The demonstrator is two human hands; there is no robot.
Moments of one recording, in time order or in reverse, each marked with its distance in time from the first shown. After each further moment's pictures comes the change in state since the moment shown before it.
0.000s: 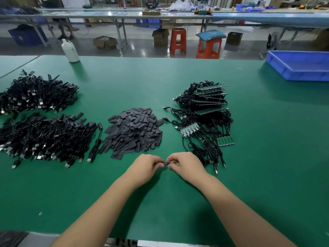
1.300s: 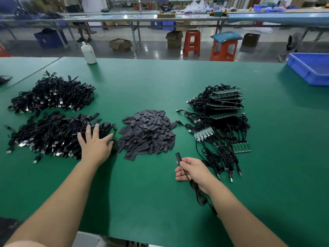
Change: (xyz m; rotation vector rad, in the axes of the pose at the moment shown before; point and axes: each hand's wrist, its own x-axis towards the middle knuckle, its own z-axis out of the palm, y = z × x) left_hand -0.011 -0.181 -0.088 0.584 0.240 -0.625; right_hand 0.010 -0.002 0.022 1.152 -0.157 0.373
